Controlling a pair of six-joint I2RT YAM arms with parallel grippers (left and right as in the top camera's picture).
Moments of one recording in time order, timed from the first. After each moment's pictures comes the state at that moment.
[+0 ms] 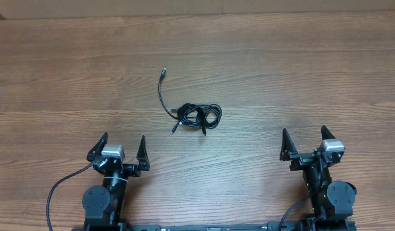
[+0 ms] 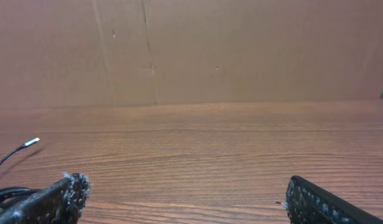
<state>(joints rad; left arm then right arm) -0.03 0.01 0.01 -0.07 0.07 -0.05 0.02 0.01 0.02 -0.03 -0.07 0.07</state>
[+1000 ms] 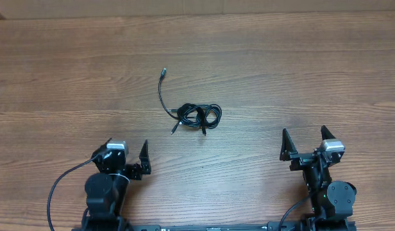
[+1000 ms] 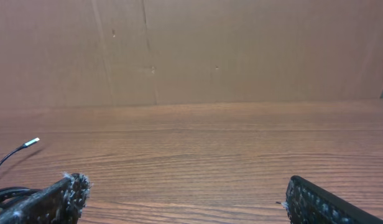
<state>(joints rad) -0.03 0.21 0.09 -0.21 0.07 -0.05 0.02 0.01 0.02 -0.03 -0.07 0.07</state>
